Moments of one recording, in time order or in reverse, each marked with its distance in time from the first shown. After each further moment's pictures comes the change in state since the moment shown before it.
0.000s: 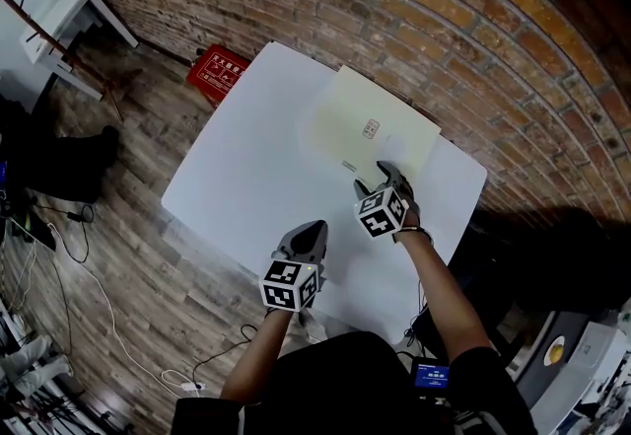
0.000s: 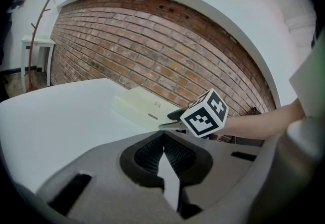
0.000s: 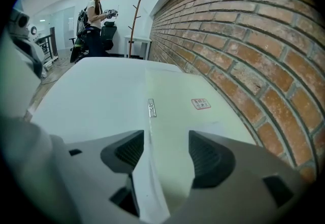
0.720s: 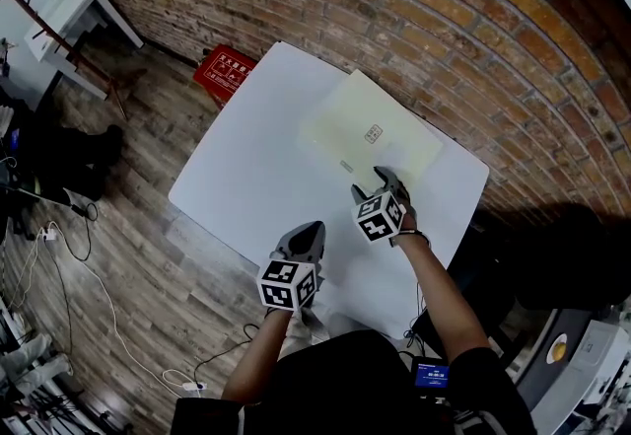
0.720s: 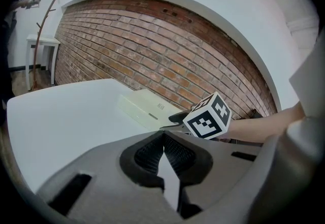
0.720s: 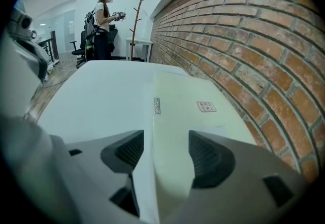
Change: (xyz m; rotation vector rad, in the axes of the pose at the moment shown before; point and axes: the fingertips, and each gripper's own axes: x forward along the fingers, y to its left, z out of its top) left arm -0.027 0.008 -0.006 -0.026 -0.008 0.018; right arm -0.011 0.032 0.004 0.019 -0.015 0.019
